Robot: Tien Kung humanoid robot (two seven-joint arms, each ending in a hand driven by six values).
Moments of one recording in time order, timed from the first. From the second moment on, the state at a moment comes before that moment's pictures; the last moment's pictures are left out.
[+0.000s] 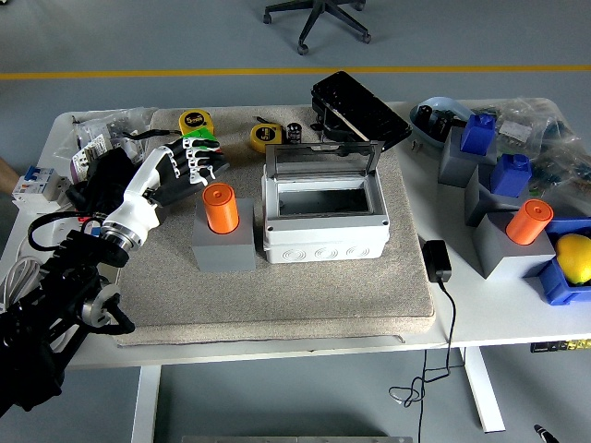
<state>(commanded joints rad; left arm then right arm) -0.35 0.24 -0.99 -1.21 0.91 0.09 -0.22 0.18 -0.18 0.28 0.28 0.42 -0.23 0.01</state>
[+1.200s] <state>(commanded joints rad) -0.41 0.24 -0.79 -1.13 0.83 0.18 -0.29 0.18 -0.18 0.29 0.28 0.42 -0.23 0.01</state>
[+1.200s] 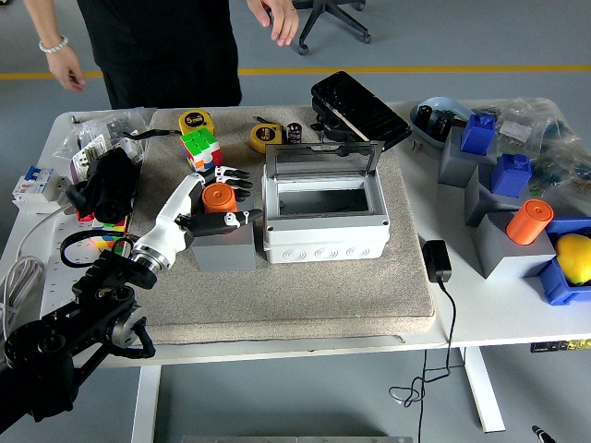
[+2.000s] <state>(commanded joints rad) -0.44 0.21 -0.76 -1.11 0.80 0.16 -0.28 0.18 -0.18 0.29 0.28 0.42 -0.23 0.01</state>
